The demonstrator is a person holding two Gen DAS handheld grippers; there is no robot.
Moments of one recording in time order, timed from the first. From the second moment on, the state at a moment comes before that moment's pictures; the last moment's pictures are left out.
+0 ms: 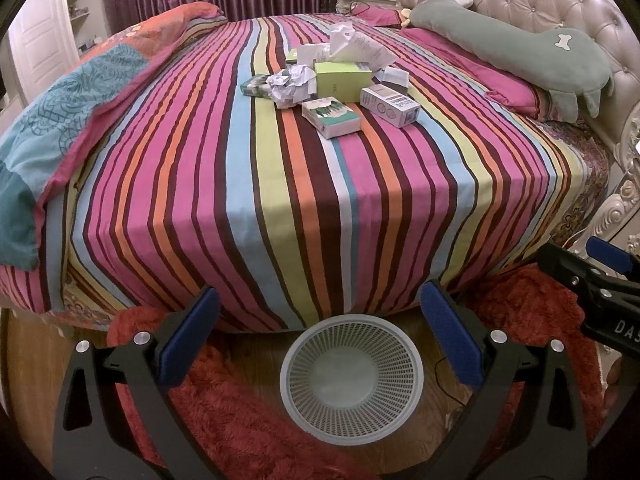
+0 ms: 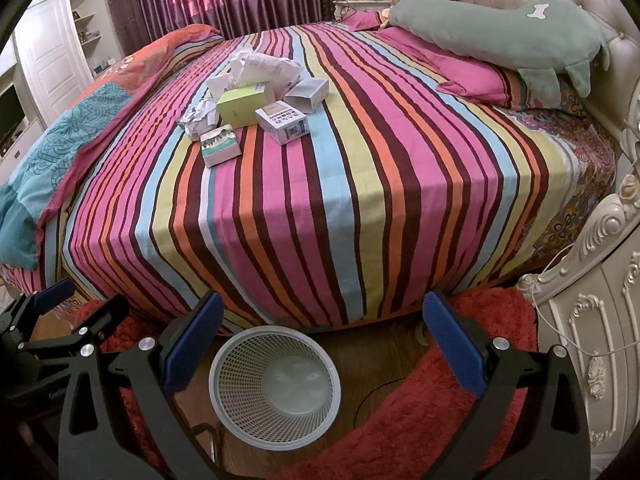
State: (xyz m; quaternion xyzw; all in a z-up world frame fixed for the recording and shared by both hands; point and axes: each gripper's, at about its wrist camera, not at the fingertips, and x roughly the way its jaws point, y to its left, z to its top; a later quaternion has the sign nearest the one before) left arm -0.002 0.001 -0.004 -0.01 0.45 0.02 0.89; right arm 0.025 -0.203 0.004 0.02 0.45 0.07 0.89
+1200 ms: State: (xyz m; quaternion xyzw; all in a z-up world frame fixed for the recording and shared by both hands) left arm -0.002 0.002 -0.003 -0.01 0.45 0.02 0.89; right arm 0.024 -0.203 0.002 0.02 0.45 0.07 0.89
